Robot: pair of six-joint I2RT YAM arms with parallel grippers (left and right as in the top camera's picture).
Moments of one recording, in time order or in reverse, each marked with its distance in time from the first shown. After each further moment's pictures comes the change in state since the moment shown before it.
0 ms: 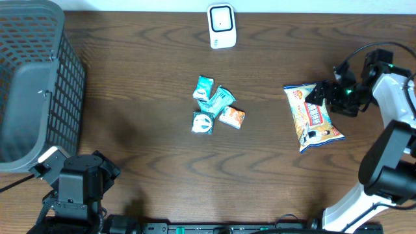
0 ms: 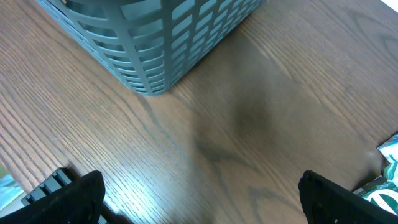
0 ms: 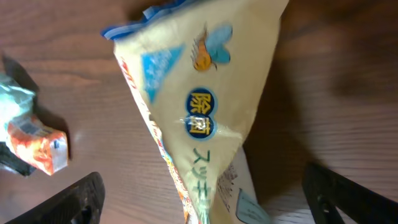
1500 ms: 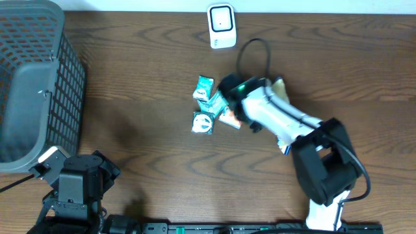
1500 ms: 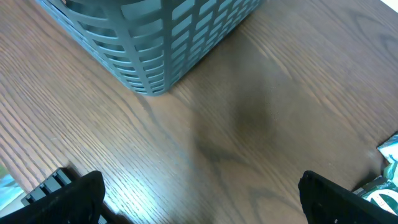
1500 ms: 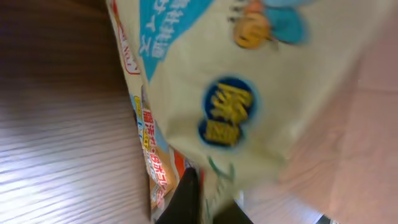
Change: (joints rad) left arm 0.000 0.000 0.000 0.000 0.000 0.000; right arm 0.904 0.074 -0.024 -0.122 1.163 0.610
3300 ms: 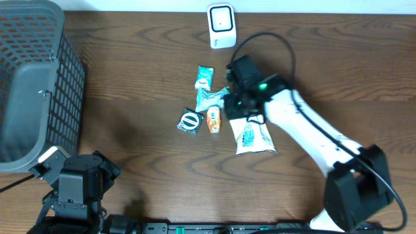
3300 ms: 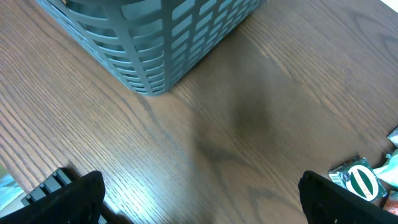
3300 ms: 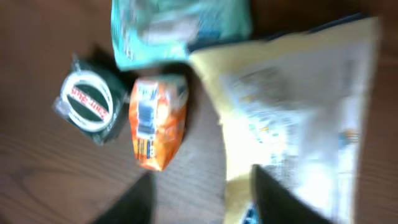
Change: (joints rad) left arm 0.000 0.000 0.000 0.000 0.000 0.000; right arm -0.065 -0.221 -0.020 0.293 -0.840 -0.130
